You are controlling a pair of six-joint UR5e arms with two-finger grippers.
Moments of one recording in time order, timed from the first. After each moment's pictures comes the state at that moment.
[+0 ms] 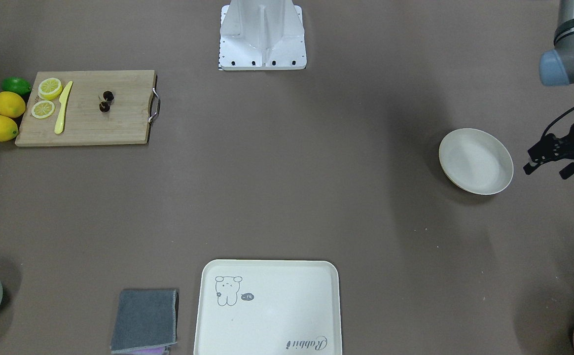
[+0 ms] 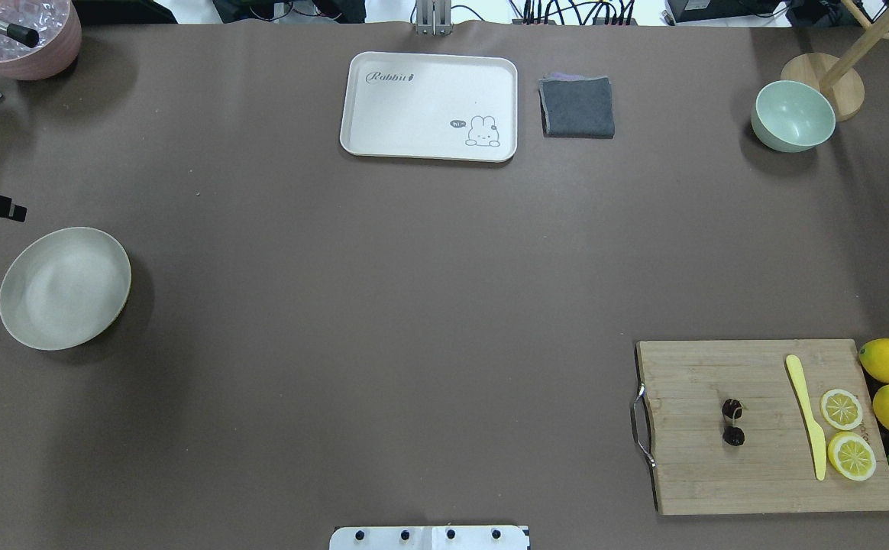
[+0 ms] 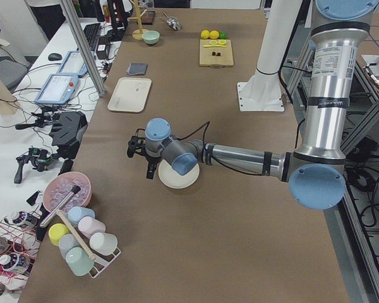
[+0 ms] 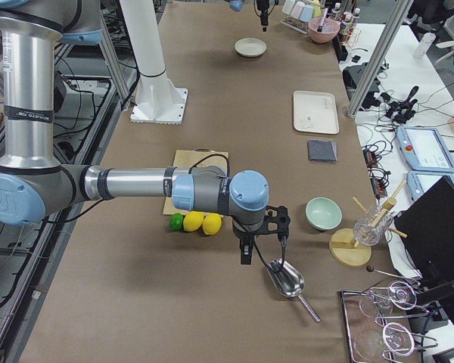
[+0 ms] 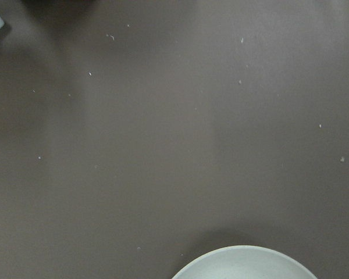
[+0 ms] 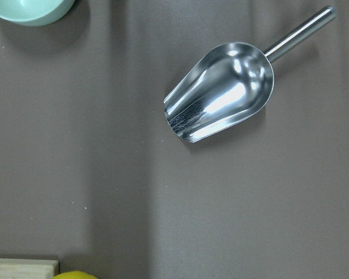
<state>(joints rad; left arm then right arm) -1.15 -1.59 -1.45 -2.47 -2.24 -0.65 1.65 -1.66 1.73 -1.67 2.38 -0.07</state>
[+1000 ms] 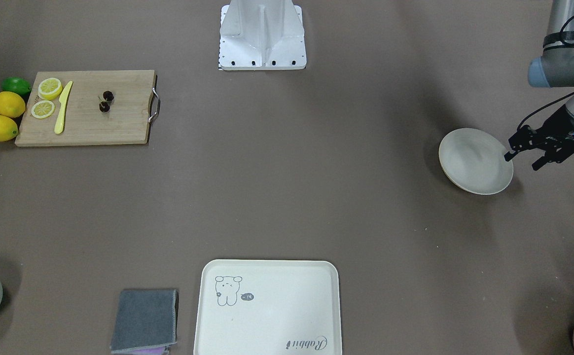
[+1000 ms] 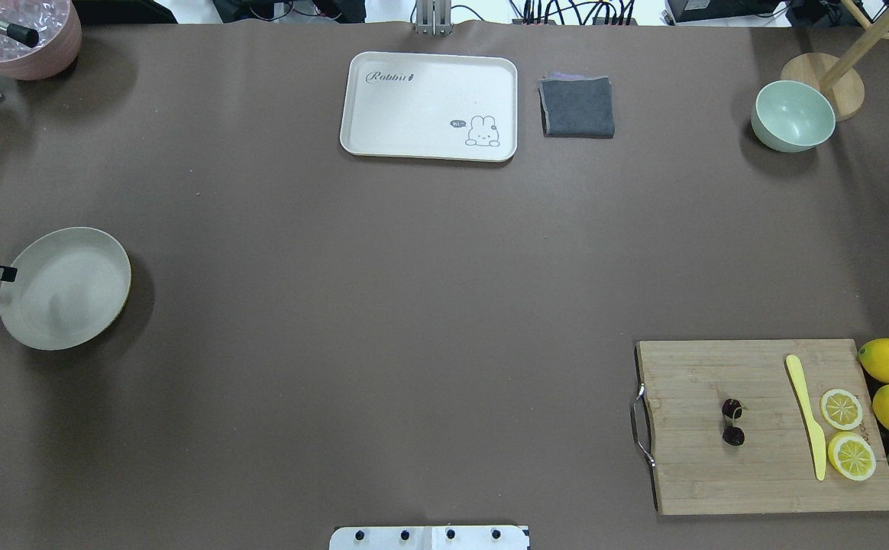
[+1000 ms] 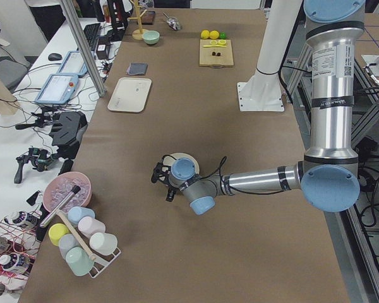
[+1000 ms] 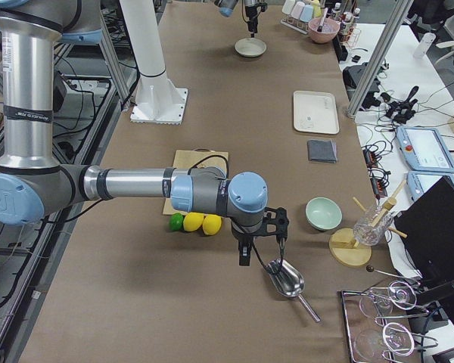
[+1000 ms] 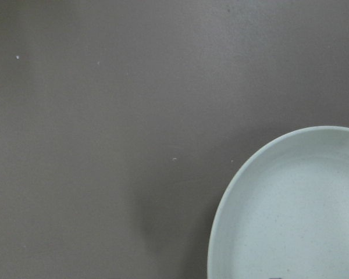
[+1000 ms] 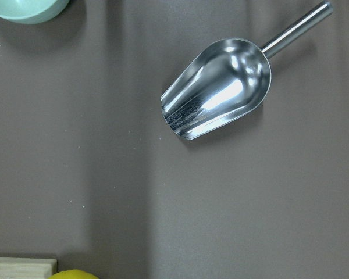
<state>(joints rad) -1.08 -1.50 -1.36 -2.72 -2.25 -0.66 1.66 -1.66 1.73 -1.67 2.38 -0.07</state>
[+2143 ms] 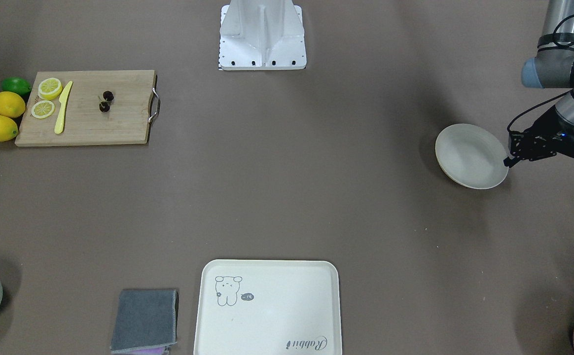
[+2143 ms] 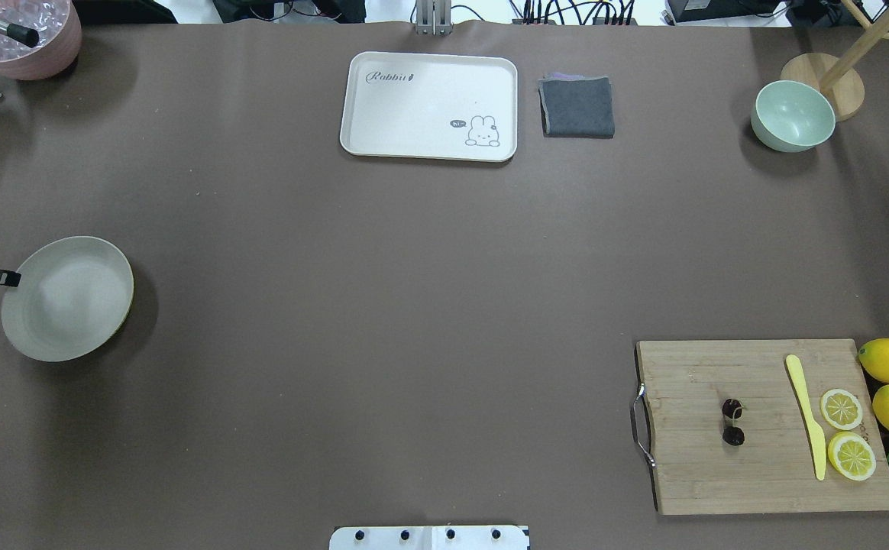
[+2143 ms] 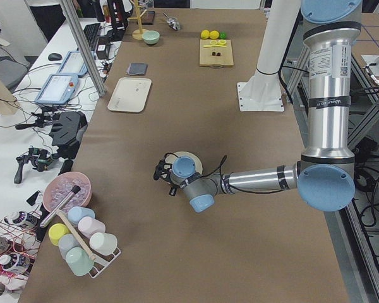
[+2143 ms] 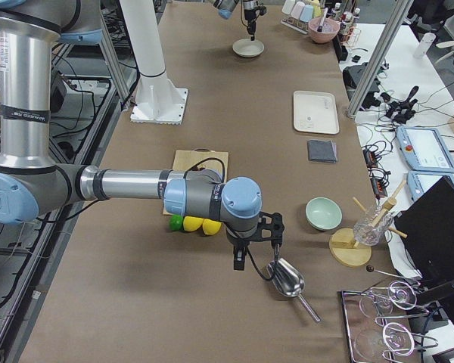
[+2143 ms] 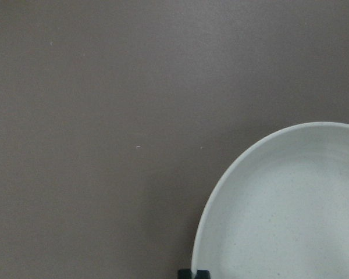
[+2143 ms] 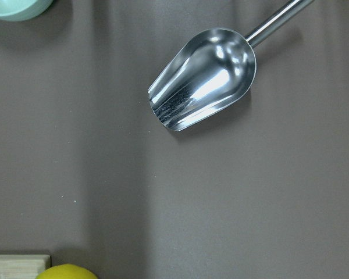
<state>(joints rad) -1.05 -1.51 -1.36 -2.72 -2.29 -0.67 1.68 -1.69 1.73 -1.67 2.38 -0.07</state>
